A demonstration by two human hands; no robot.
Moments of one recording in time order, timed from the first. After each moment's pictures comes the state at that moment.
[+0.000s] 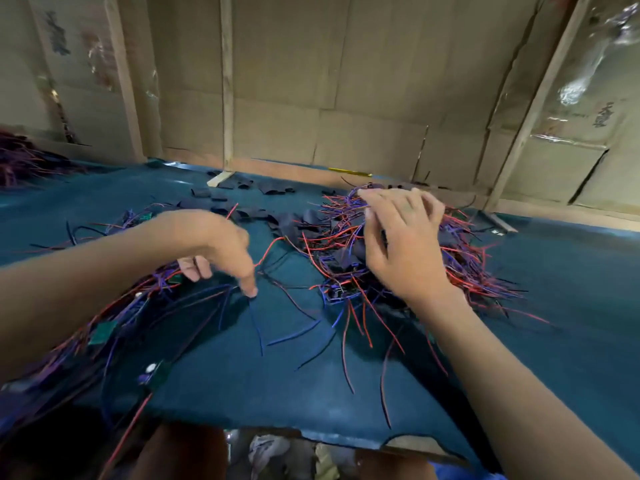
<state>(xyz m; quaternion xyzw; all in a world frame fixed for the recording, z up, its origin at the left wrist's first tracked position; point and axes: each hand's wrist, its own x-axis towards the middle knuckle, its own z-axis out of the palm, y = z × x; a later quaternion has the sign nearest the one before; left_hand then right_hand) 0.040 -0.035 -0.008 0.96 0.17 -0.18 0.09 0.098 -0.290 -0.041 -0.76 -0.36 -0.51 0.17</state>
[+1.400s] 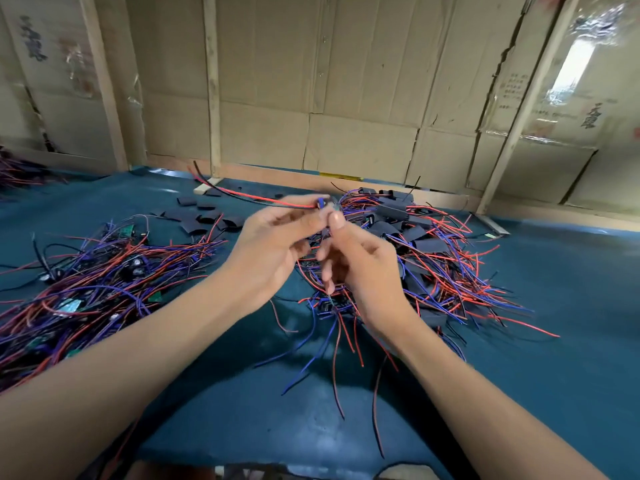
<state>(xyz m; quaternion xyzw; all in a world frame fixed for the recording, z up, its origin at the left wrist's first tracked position) 0.043 -0.113 -0.025 0.55 -0.13 0.14 0.81 0.069 -0.252 -0.050 -0.59 -0.31 -0.01 0.74</state>
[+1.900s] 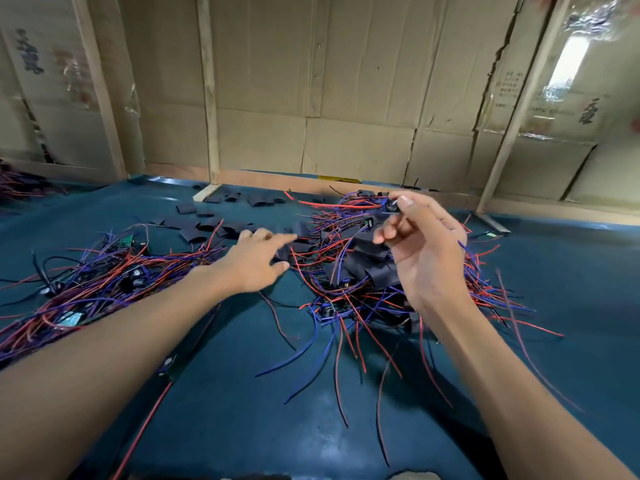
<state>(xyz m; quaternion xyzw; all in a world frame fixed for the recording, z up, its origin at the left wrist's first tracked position) 0.121 -0.045 -0.072 0.99 -0.02 0.08 0.12 0.093 -0.297 -0.018 -0.42 -0.28 -0.08 0.86</state>
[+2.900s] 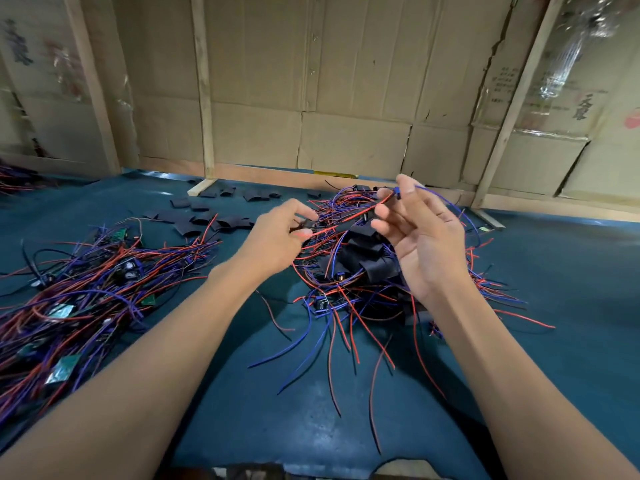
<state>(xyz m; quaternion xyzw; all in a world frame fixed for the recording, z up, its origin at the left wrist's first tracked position) 0.105 -0.096 -0.046 0.89 -0.04 0.22 0.40 0.101 -0.308 -0.018 -0.44 -0.20 -0.05 0.87</state>
